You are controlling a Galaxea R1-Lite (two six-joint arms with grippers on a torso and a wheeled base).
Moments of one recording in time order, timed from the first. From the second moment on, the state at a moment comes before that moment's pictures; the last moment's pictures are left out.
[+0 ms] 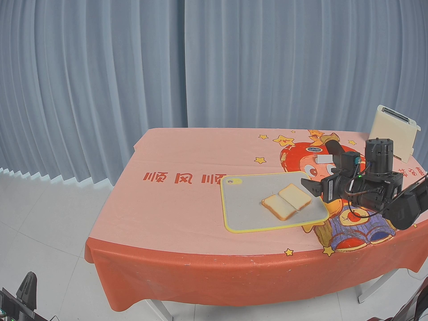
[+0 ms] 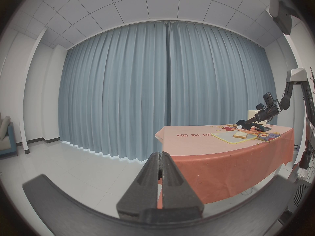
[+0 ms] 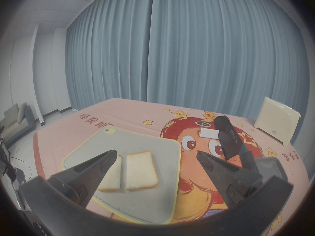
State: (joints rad) left arm 0.00 0.02 -0.02 0.00 0.02 -0.01; right arm 0.31 1.79 -0.68 -0.68 -0.02 -0.03
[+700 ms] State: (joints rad) left arm 0.00 0.02 -0.02 0.00 0.02 -0.01; right arm 0.26 1.94 -0.70 -0.68 -0.03 -0.04
